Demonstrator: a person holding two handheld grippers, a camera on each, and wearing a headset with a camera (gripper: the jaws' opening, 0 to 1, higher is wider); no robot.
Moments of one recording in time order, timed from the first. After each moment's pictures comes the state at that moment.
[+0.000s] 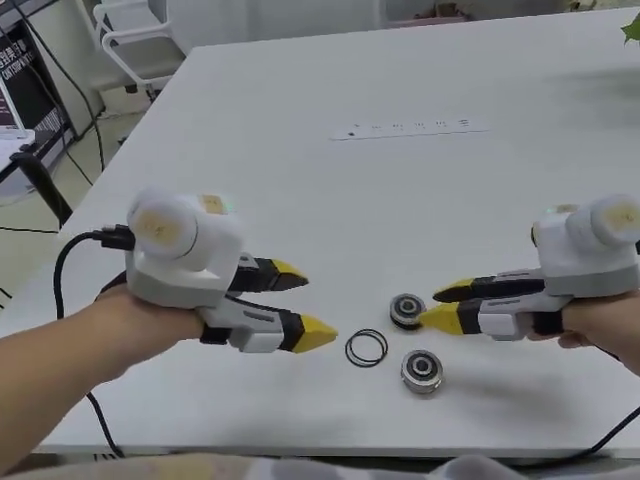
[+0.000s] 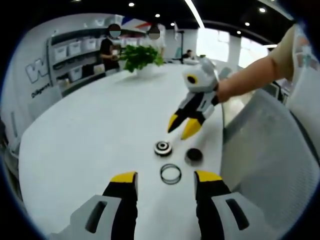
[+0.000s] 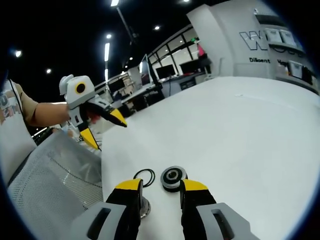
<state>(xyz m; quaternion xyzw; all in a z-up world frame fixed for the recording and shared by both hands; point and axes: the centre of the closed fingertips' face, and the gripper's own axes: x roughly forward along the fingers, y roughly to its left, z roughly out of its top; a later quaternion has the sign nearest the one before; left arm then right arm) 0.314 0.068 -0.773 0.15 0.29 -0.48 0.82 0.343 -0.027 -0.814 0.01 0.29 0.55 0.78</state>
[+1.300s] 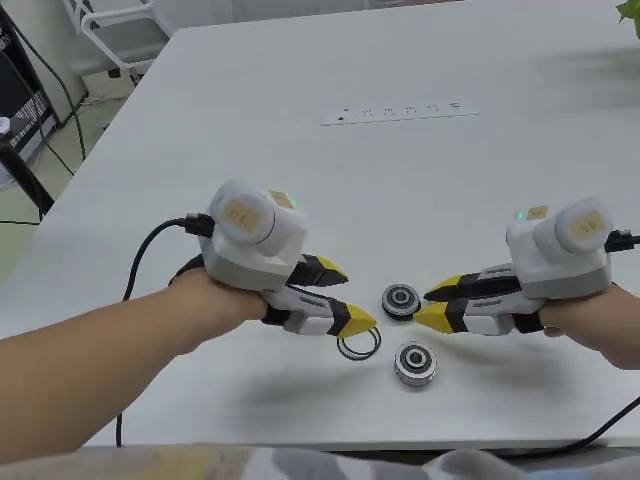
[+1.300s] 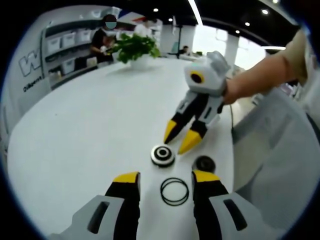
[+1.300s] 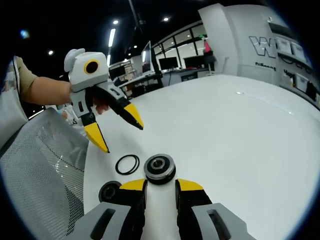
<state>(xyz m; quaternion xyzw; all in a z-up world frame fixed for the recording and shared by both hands) 0.346 0.026 -0.818 0.14 0.31 -0.50 0.79 0.352 -0.025 -0.849 -0.06 0.30 0.55 0.78</state>
